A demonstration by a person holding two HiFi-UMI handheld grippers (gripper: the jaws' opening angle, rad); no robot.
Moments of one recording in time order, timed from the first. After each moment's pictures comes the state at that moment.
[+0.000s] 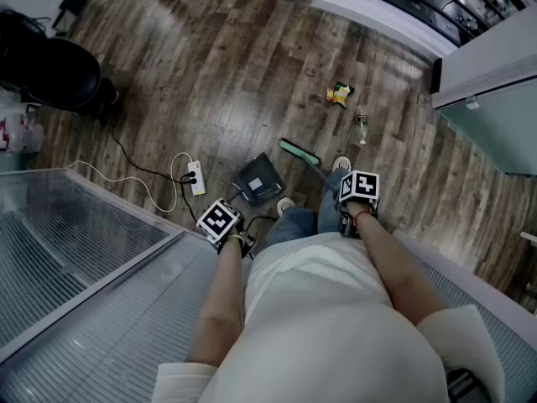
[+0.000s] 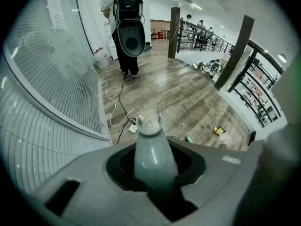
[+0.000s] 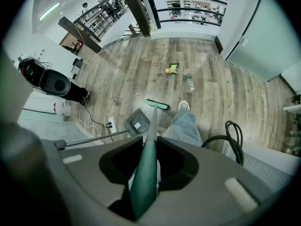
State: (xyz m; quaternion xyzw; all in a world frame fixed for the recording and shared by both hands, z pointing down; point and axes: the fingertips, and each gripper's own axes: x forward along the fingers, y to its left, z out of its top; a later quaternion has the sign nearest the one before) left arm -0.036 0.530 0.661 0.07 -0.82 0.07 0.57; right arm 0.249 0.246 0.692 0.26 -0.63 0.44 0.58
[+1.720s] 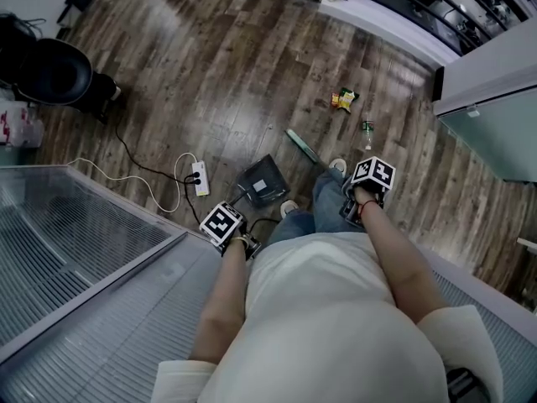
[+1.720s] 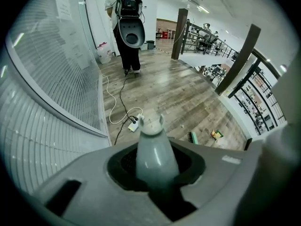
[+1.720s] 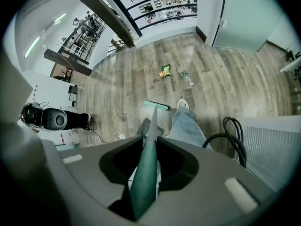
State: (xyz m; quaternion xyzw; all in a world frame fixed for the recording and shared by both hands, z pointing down) left arm -0.048 0.551 0.653 0.07 -0.81 0.03 0.58; right arm 0.206 0.227 0.671 0.32 -0.59 0.55 0.50
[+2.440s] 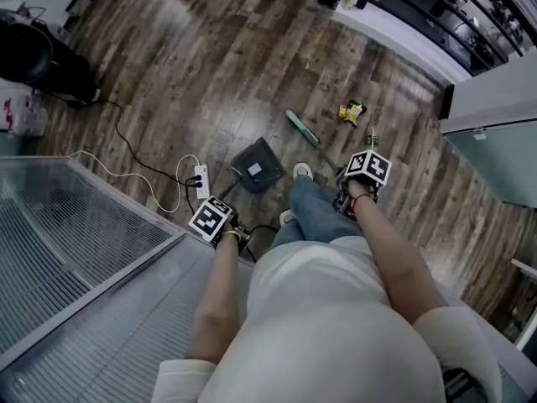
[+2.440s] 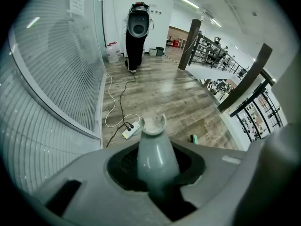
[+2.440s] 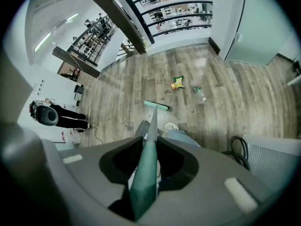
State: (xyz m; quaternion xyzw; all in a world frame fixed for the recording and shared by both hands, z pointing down) left arm -0.112 0.515 0.644 0.03 -0.83 -0.04 0.55; right arm 0.115 0.163 0.664 0.31 -0.64 0.52 0.48
